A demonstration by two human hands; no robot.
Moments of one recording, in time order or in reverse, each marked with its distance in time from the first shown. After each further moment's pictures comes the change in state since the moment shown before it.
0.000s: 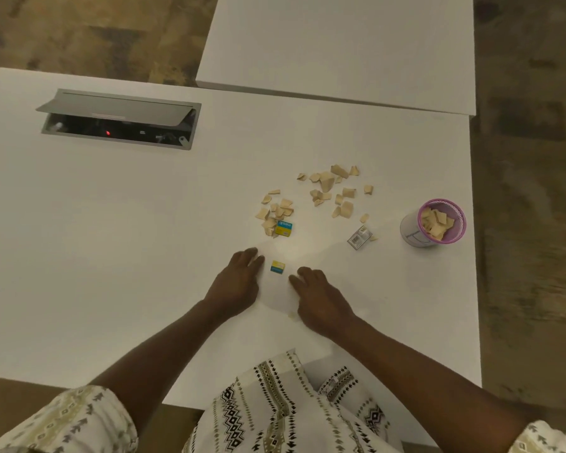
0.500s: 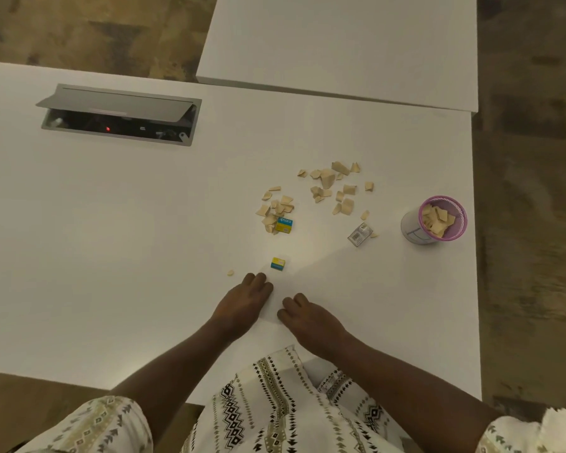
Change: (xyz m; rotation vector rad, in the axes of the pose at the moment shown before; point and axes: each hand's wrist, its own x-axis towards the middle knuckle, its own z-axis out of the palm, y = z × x) left_hand -0.031 0.020 0.020 0.200 0.038 0.262; right_hand -0.026 -0.018 0.020 -0.304 0.048 -0.390
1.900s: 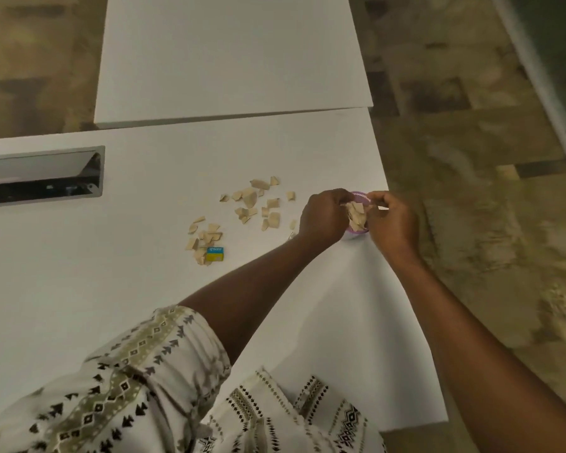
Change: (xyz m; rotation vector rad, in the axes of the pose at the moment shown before) left_hand 0.258 0.193 -0.102 -0.741 0.129 -0.155; right_hand -0.102 0.212 -0.125 0.771 0.851 1.277
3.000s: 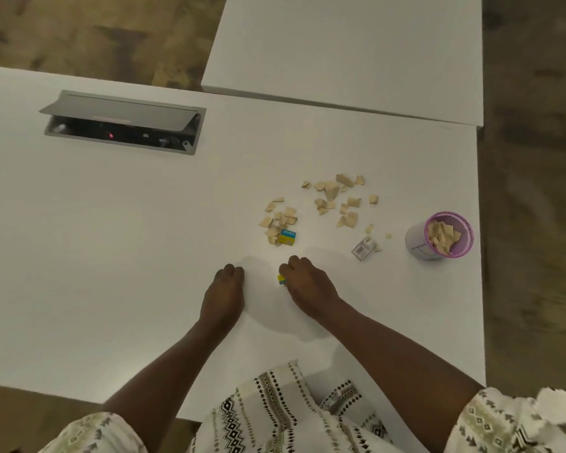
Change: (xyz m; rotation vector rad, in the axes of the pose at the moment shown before) left_hand -0.200 -0.259 -0.119 0.537 0.138 -0.359; right_hand -0.158 -0.030 0.201 -0.727 -0.775 -0.882
